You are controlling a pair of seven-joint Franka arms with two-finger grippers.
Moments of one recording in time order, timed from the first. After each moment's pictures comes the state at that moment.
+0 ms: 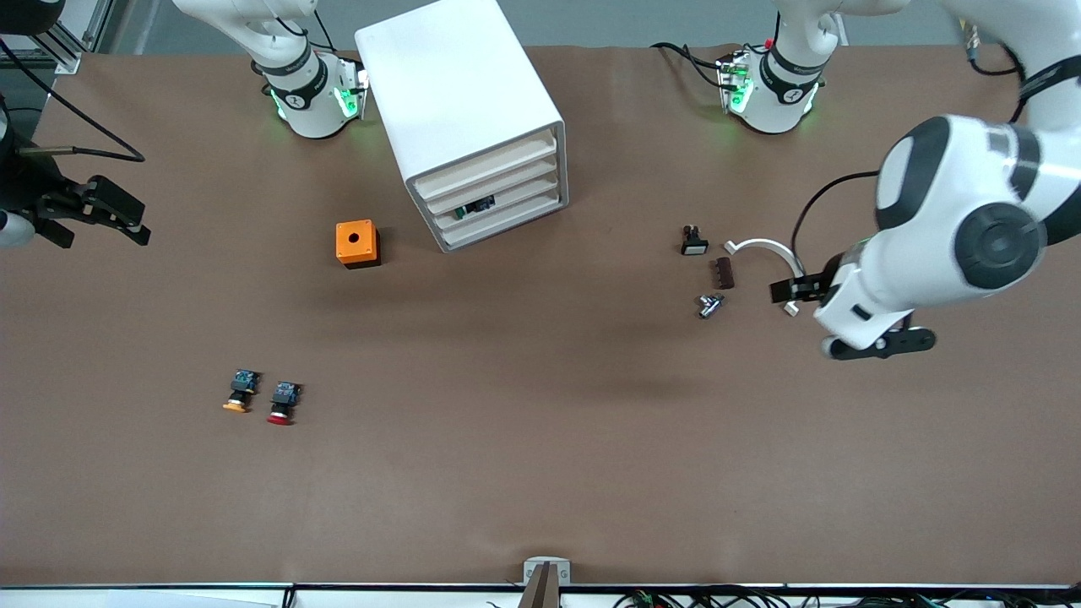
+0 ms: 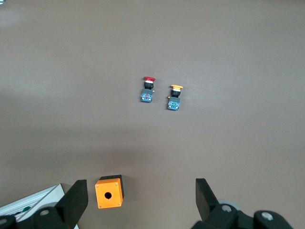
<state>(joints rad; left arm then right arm) -0.18 0.37 -0.11 -1.47 0.00 1.57 -0.45 -0.02 -0.04 0.03 -1.62 0.01 1.66 -0.01</state>
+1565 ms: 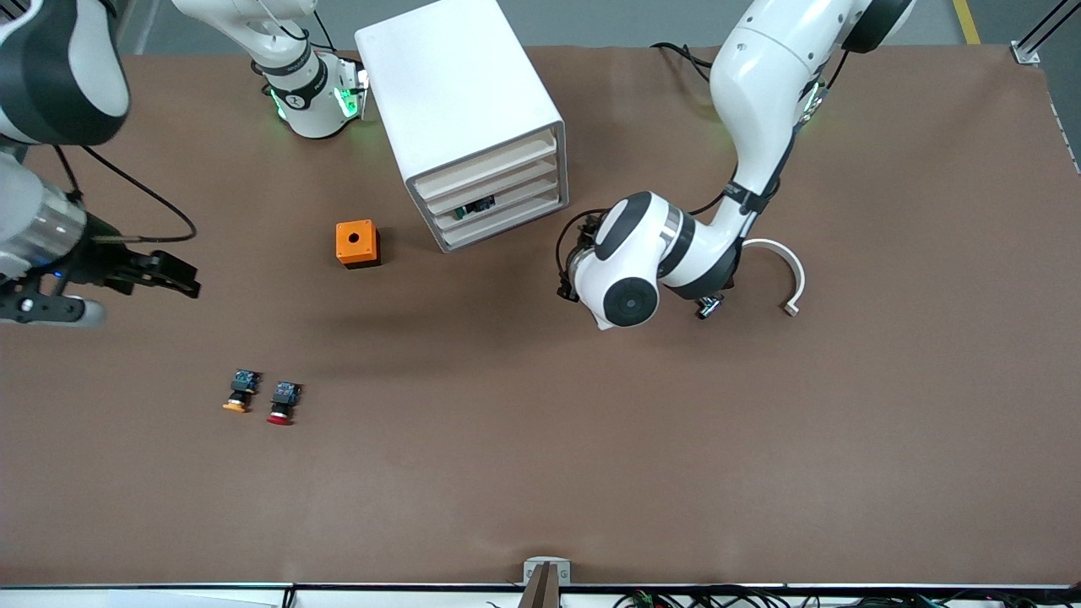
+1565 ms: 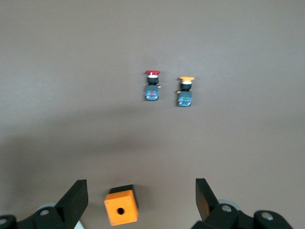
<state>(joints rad) -0.57 0.74 -0.12 -1.42 -0.49 1.73 -1.84 0.02 0.13 0.03 -1.62 0.04 1.73 0.16</state>
